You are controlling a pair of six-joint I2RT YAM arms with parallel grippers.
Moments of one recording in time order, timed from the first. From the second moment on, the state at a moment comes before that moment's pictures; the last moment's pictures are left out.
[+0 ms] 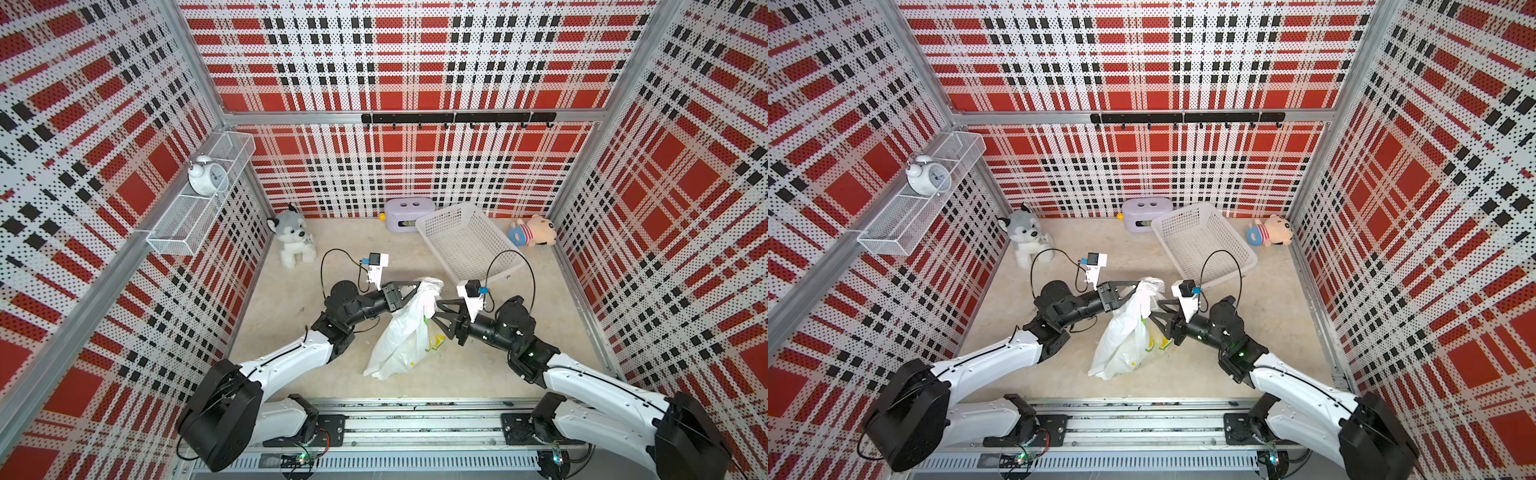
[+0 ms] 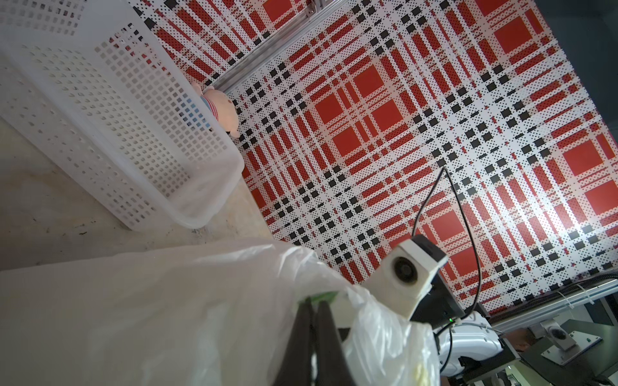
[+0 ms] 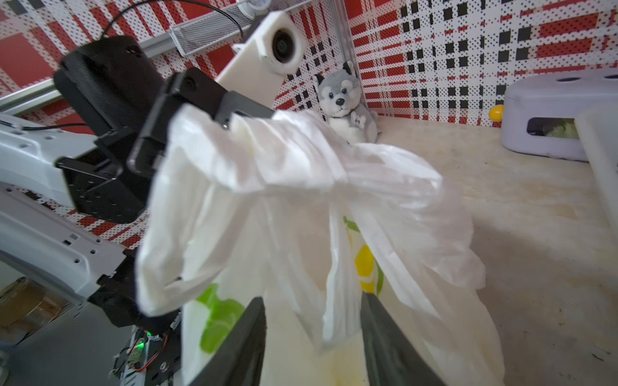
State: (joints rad) left arm -0.59 1.25 0.58 0.74 0.56 -1.04; right arm 0.71 0.96 0.43 0.47 -0.38 0.31
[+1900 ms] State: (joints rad) left arm -0.43 1.12 0.63 0.54 0.62 -0.96; right arm 0.71 0.86 0.52 0.10 -0.26 0.32
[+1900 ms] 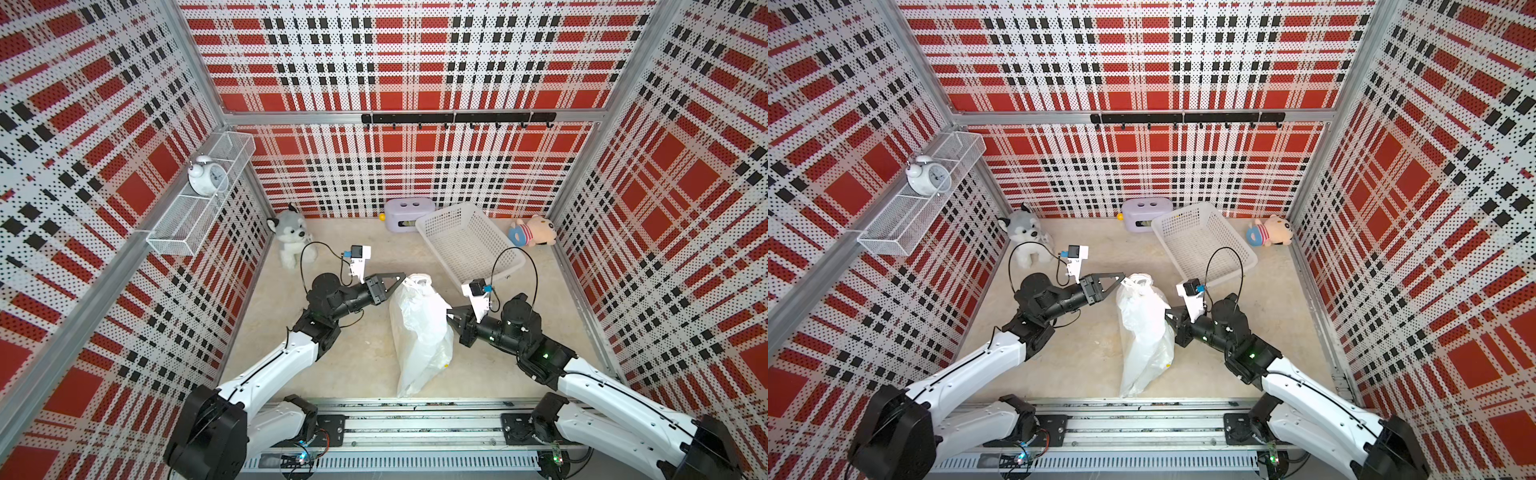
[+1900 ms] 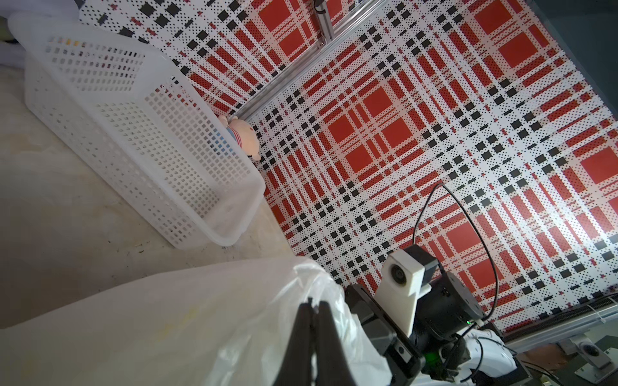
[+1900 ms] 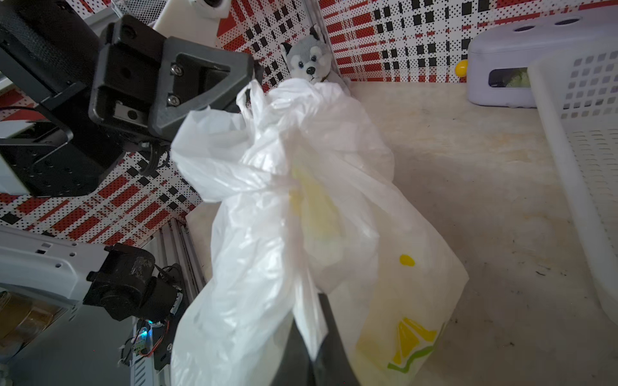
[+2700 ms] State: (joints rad) left arm -0.23 1.08 0.72 0.23 0.65 -0.77; right arm 0.72 0.73 0.59 -0.11 0.02 0.29
